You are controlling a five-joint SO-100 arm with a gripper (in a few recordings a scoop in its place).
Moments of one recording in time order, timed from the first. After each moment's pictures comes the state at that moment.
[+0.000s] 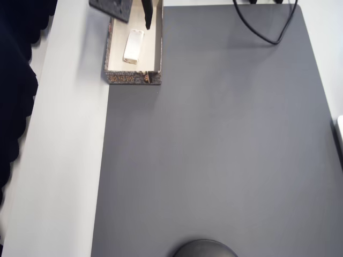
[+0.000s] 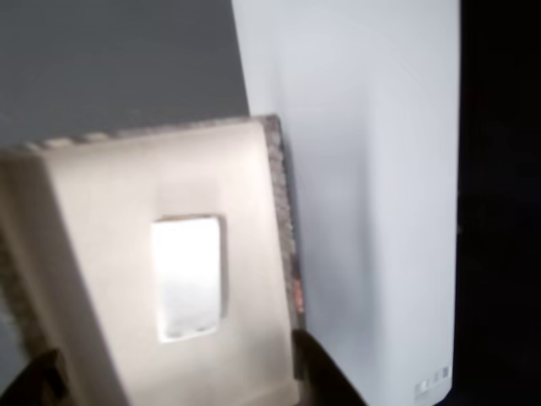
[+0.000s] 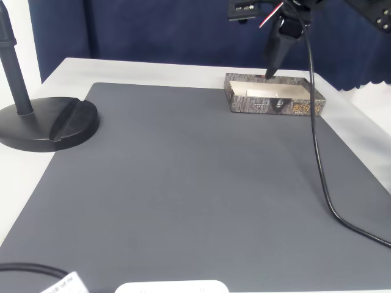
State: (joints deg) arm 69.6 43.4 20.6 93.3 59.9
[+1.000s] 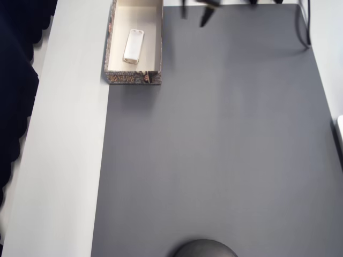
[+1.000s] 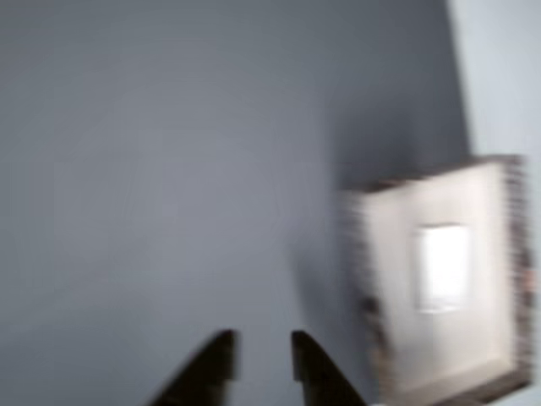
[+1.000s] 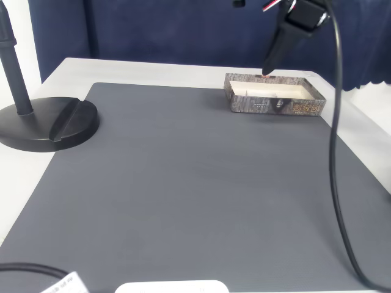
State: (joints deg) arm 44.4 96.6 86.4 85.2 30.8
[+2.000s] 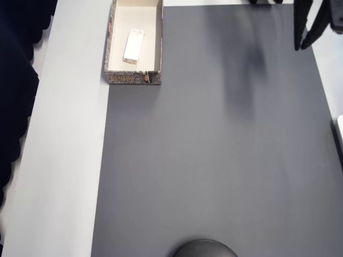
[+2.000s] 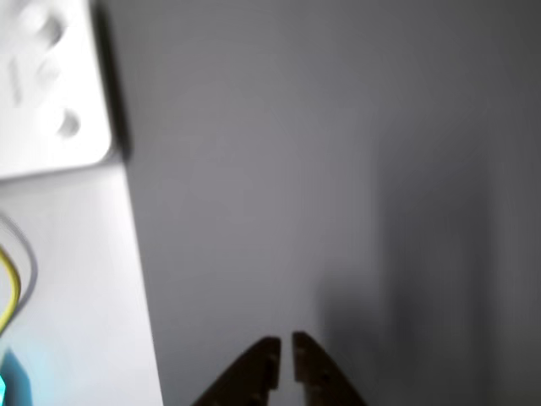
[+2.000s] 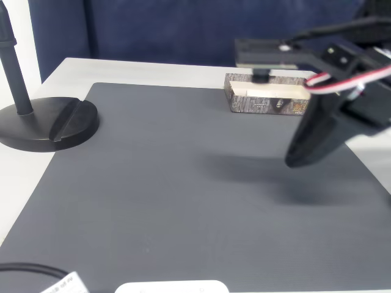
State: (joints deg) arm 0.1 129.3 131.0 69.7 -9.5
